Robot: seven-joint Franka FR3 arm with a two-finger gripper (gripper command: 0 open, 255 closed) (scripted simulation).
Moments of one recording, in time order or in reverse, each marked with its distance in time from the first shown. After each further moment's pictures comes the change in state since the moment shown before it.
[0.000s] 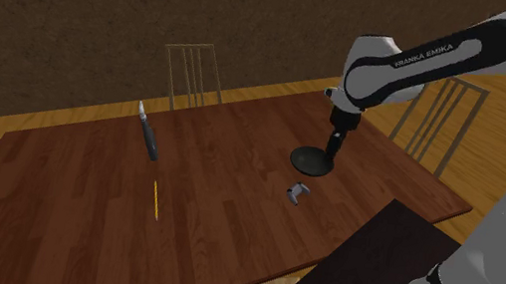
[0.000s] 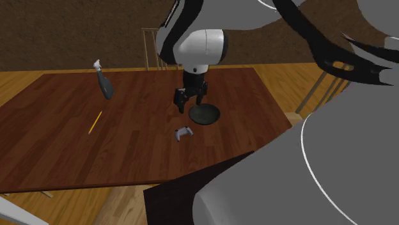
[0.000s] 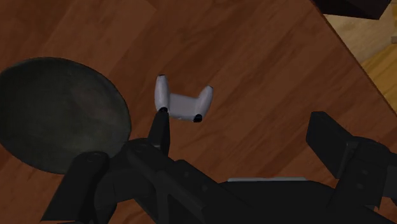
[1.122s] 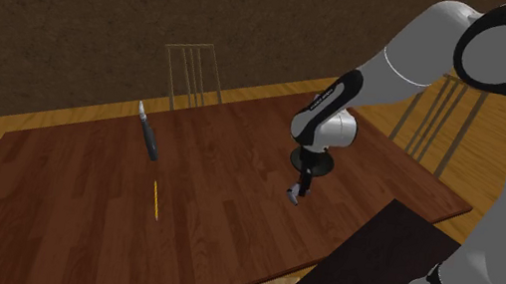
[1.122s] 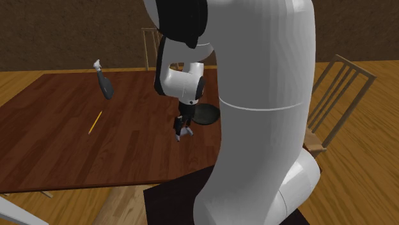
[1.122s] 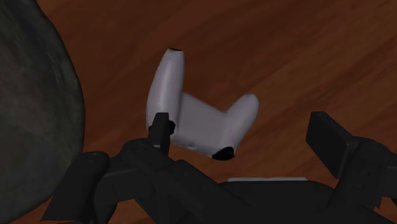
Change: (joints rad) arm 0.046 0.621 0.010 0.189 0.390 0.286 -0.602
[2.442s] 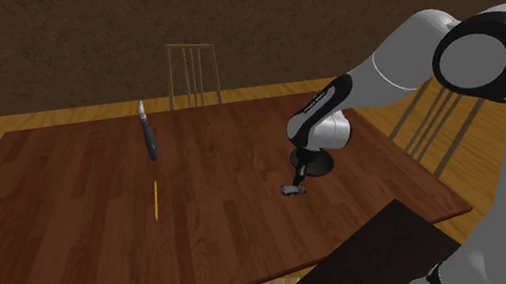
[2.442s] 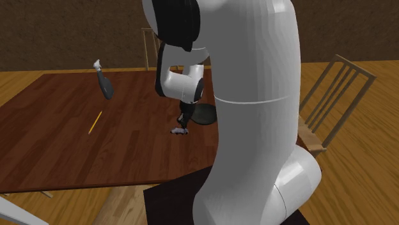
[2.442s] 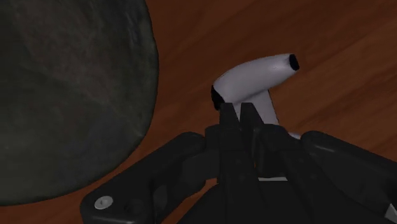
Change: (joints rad) arm -0.028 0.075 0.025 0.055 0.034 0.130 -0.027
